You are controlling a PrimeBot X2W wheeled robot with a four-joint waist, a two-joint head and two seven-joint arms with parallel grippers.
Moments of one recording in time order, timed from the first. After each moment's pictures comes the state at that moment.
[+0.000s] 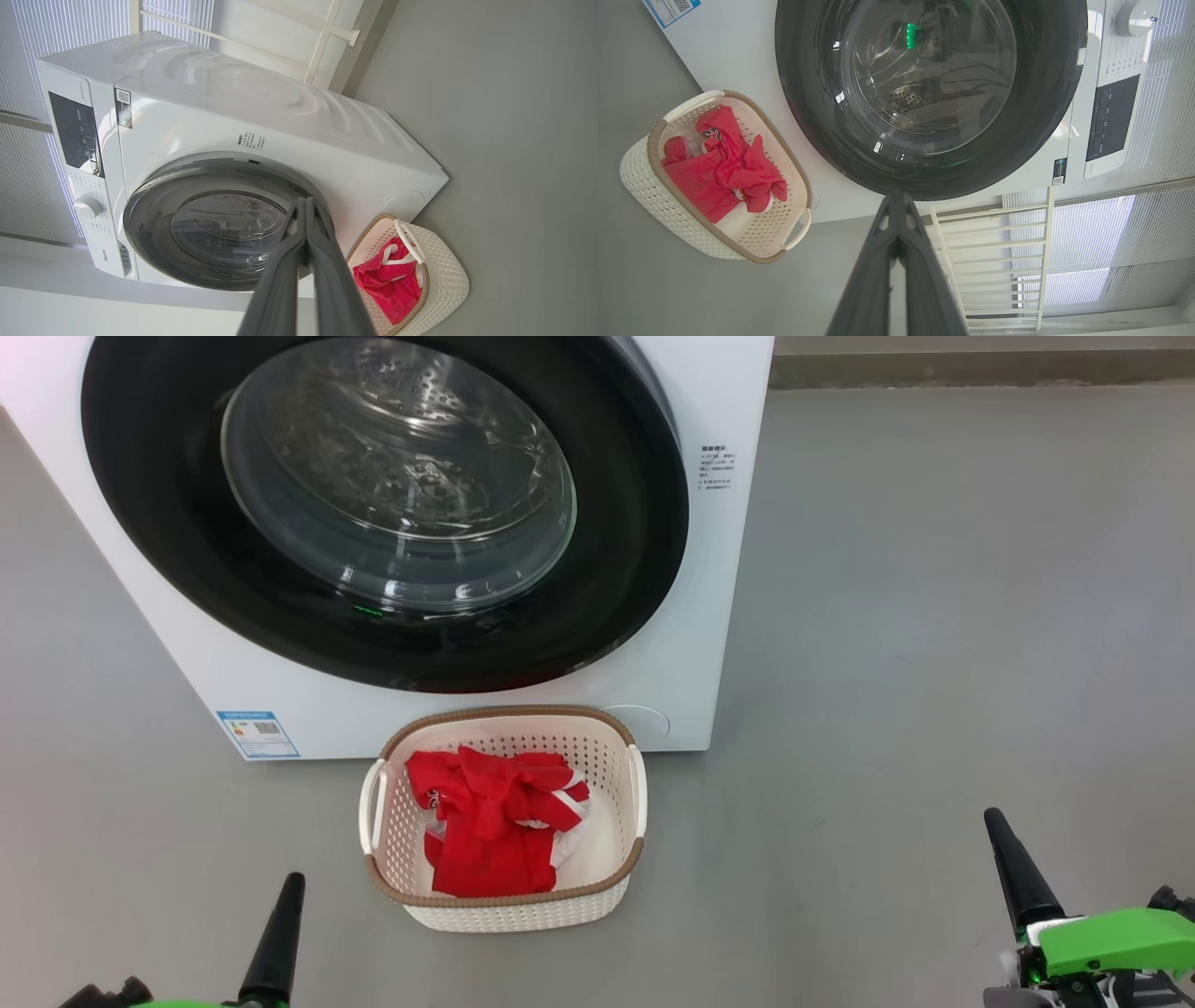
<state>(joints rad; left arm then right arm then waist) -0.03 0.05 0.07 0.26 -1.39 -0.12 0.05 -0.01 -0.04 -0.13 0.28 1.40 0.13 0.05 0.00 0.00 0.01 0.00</state>
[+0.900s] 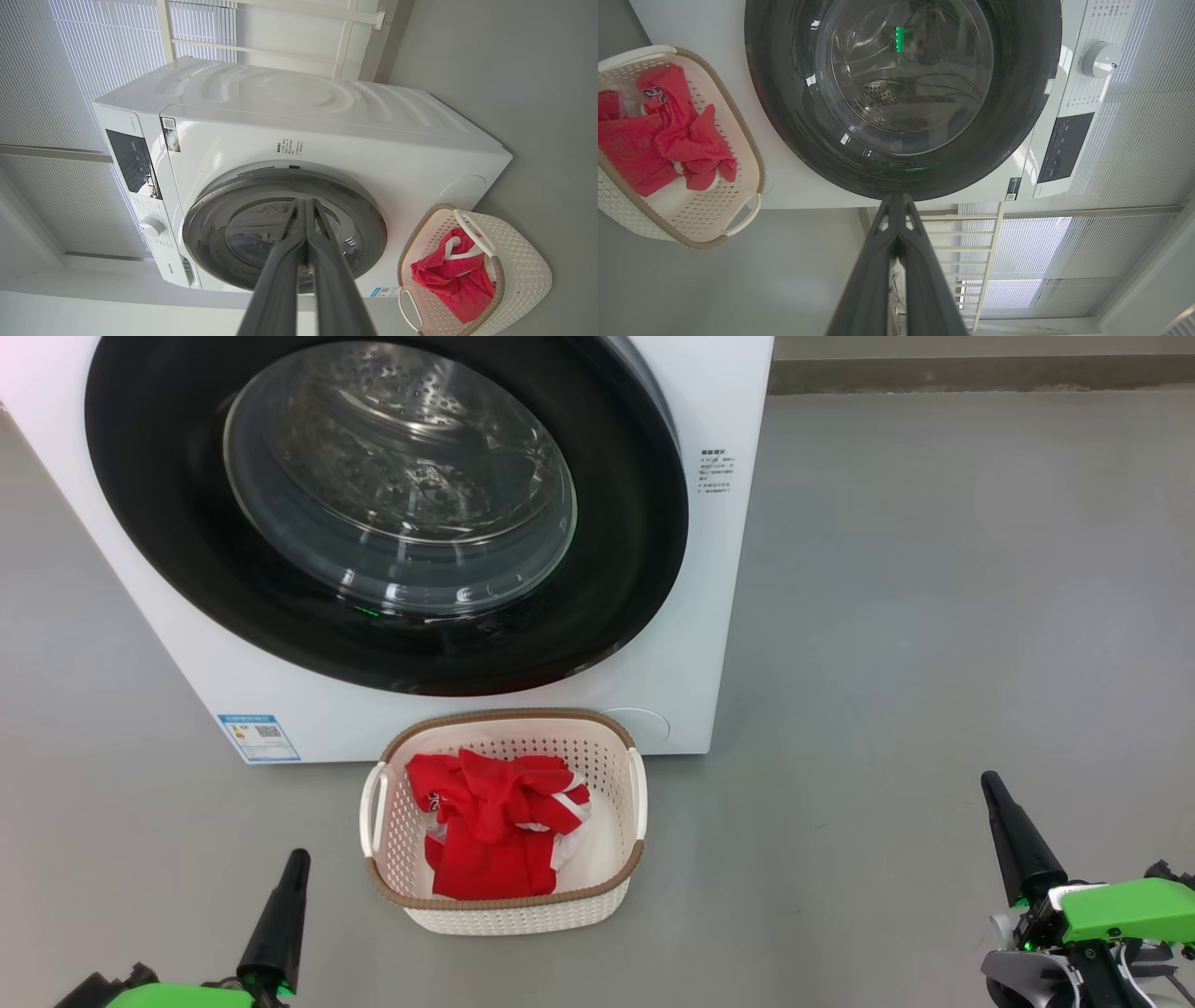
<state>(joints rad) -0.07 0.04 0.08 0.27 -1.60 -0.12 0.11 -0.06 -0.04 -0.13 0.27 1.60 0.13 0.11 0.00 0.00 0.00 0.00</state>
